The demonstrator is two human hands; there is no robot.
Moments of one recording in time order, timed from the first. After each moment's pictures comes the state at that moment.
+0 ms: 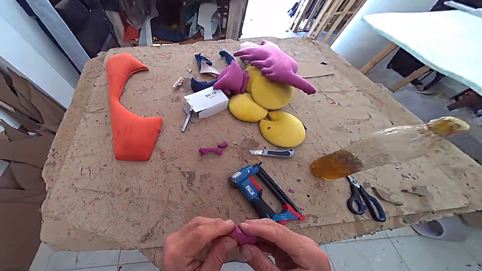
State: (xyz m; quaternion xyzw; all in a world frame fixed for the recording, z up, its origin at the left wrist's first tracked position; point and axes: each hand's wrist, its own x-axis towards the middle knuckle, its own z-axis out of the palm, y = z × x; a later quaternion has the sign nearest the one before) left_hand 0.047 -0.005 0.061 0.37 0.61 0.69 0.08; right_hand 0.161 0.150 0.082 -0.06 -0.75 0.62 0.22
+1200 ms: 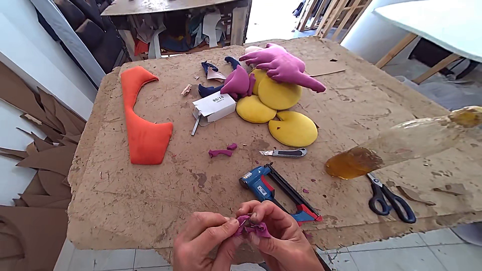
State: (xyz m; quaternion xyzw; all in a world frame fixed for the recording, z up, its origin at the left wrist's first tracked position) left_hand 0.044 -0.015 0.051 0.40 0.70 0.59 -0.03; right_hand 0.132 0.149 0.033 0.04 -0.46 0.87 0.19
